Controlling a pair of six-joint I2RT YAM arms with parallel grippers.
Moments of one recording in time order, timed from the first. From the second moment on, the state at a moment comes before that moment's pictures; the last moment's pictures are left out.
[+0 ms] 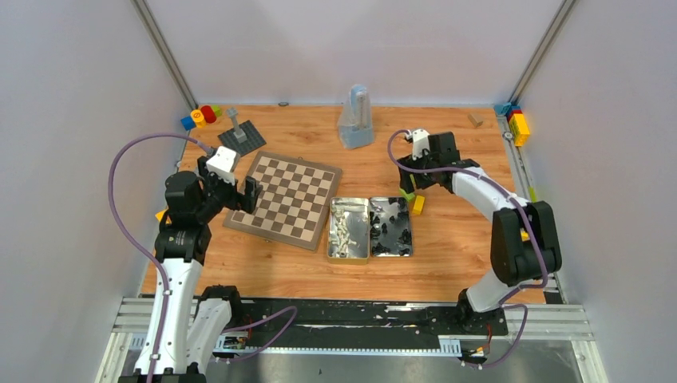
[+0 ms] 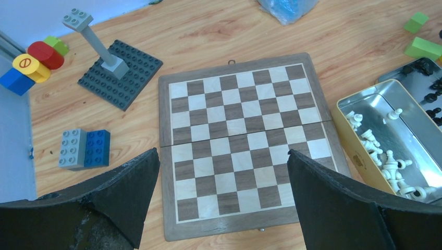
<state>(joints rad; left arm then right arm) 0.04 0.70 0.78 -0.39 0.41 0.21 0.23 1.56 1.04 -0.28 -0.23 -0.17</state>
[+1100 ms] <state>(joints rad) 0.04 0.72 0.77 -0.38 0.42 0.22 0.17 2.02 1.43 -0.47 -0.10 -0.18</state>
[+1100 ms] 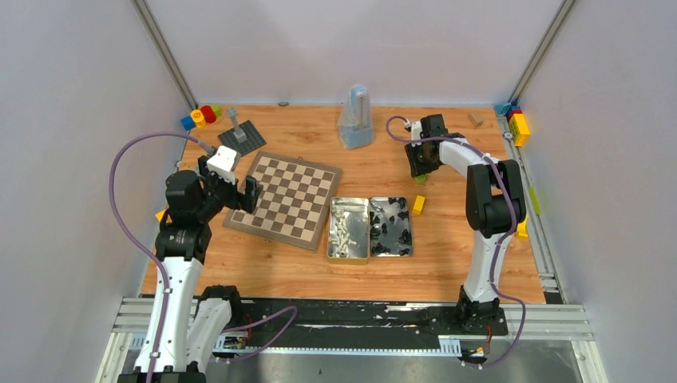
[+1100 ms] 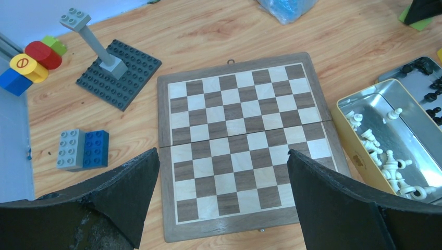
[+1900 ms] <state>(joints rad) 0.04 0.71 0.76 -0.38 0.42 0.22 0.15 1.78 1.22 -0.54 -0.19 -0.18</state>
